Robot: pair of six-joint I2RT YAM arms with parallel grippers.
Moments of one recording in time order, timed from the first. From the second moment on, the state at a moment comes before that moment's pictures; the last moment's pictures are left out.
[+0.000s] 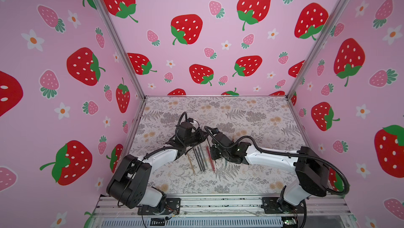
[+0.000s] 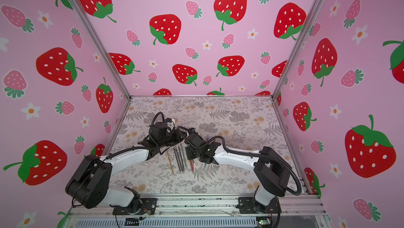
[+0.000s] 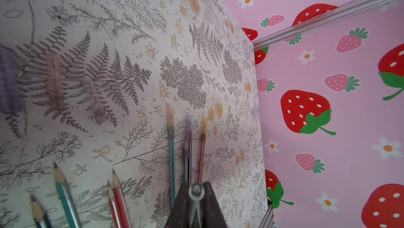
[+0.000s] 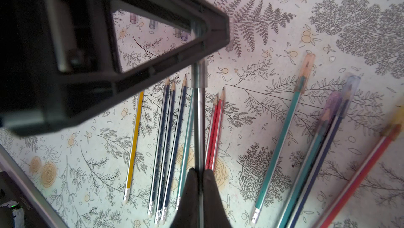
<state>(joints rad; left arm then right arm) -0.45 1.44 0.69 0.22 0.36 -0.89 1.13 1.63 1.04 -0.25 0.15 0.56</state>
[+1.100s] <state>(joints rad) -0.45 1.43 0.69 0.19 0.35 -0.92 1.14 1.65 1.04 -0.25 0.16 0.54</state>
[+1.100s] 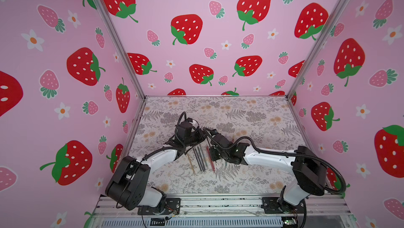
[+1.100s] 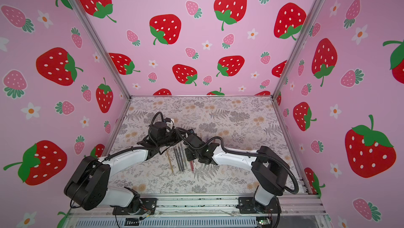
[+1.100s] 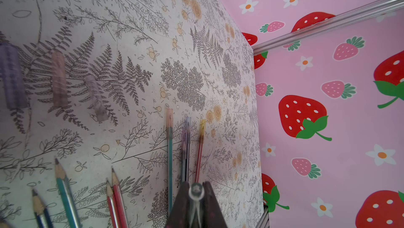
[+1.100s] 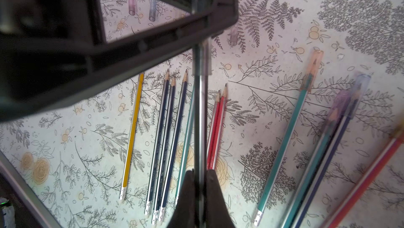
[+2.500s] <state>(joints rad) -0.33 1.68 0.96 0.06 0.31 -0.87 1.16 1.66 0.95 -0.19 0.18 0.59</state>
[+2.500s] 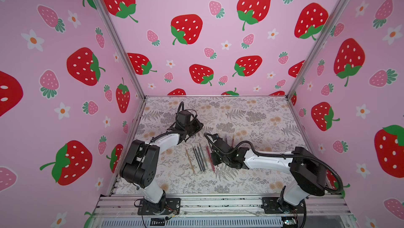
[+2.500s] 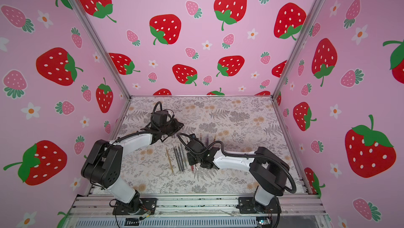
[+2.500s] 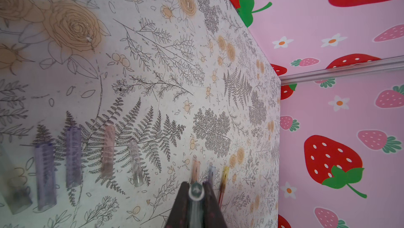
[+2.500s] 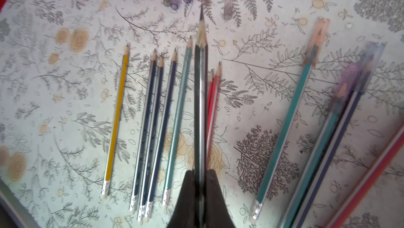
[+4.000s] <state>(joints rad) -0.43 1.98 1.27 -0.29 0.13 -0.75 1.10 1.80 1.03 -0.27 0.12 0.66</state>
